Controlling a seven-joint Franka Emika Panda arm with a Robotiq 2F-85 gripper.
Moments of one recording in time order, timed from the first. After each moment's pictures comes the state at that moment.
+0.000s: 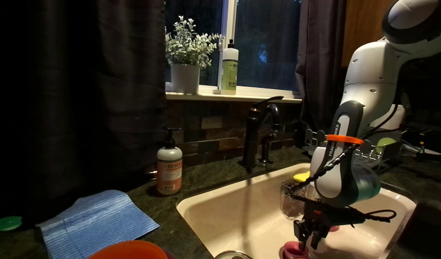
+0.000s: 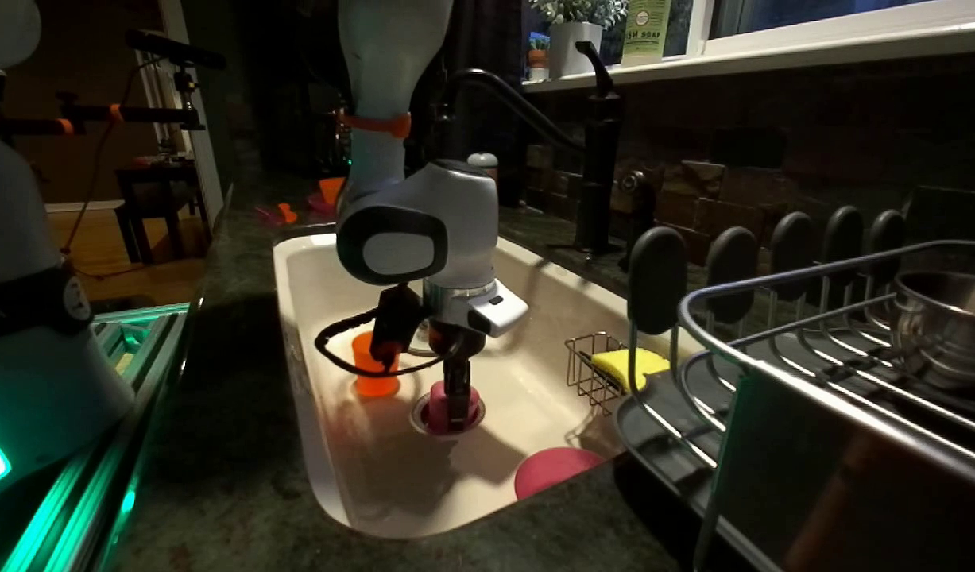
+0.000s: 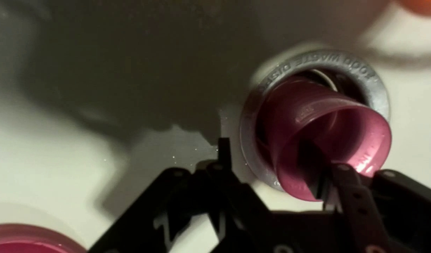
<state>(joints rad) -0.09 0.69 0.14 -2.54 0.11 3.23 0.18</state>
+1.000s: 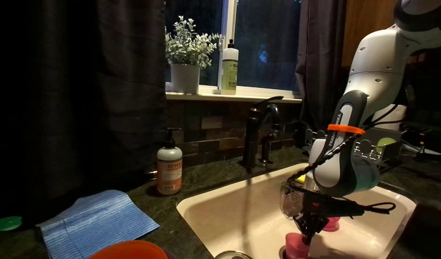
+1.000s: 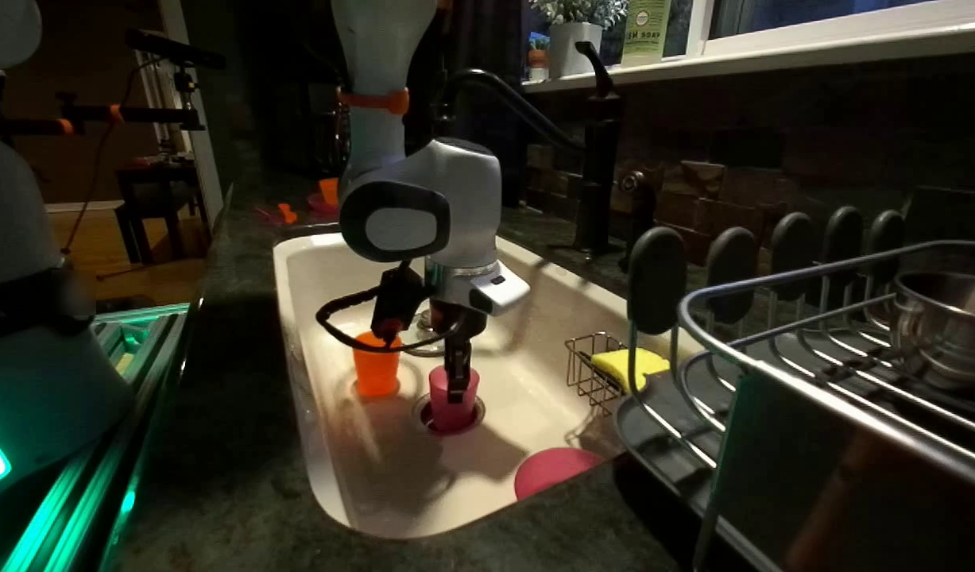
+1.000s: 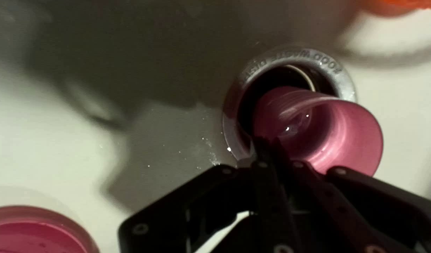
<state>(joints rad) -0.10 0.60 0.17 -2.56 0.14 3.17 0.18</state>
